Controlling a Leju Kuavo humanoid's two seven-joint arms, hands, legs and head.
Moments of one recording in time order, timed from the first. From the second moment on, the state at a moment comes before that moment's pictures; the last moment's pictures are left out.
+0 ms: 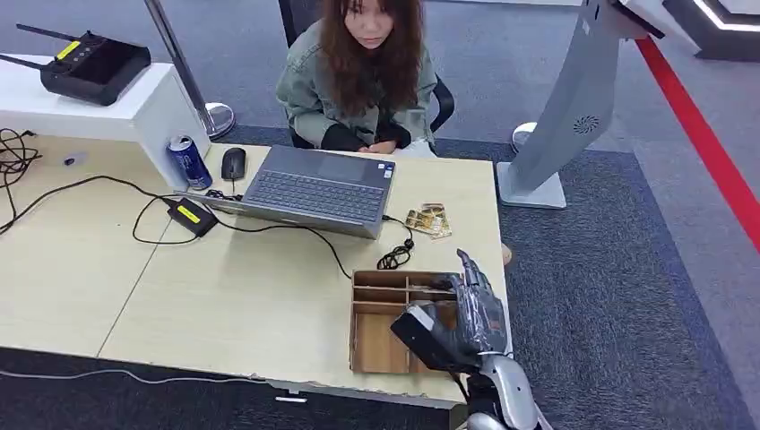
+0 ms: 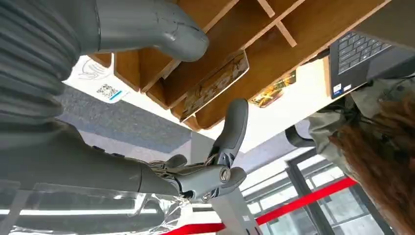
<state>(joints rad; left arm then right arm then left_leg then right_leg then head) -0.17 -0.25 1.46 -0.10 -1.52 -0.23 -0.06 -0.12 -0.13 0.55 -1.21 0.91 -0.34 0.22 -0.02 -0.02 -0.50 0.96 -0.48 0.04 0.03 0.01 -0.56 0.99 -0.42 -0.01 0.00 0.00</state>
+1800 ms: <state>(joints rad) -0.17 -0.25 1.47 -0.10 -1.52 -0.24 -0.07 -0.13 -0.11 0.57 -1.22 0.93 -0.34 0.23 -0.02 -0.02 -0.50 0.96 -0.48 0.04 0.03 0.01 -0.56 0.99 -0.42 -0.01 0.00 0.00</state>
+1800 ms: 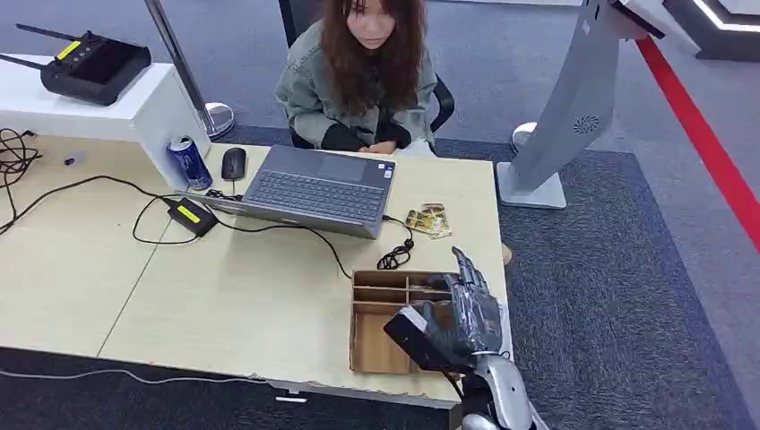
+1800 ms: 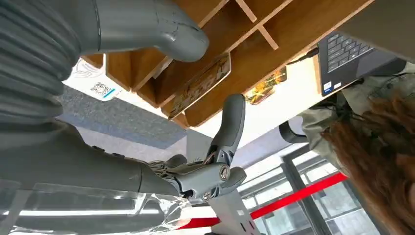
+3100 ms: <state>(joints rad) -0.17 -0.25 1.47 -0.10 -1.52 -0.25 -0.07 -0.14 -0.08 0.59 -1.20 0.91 -0.35 0.21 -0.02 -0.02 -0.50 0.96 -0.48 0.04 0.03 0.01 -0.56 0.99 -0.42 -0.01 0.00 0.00</state>
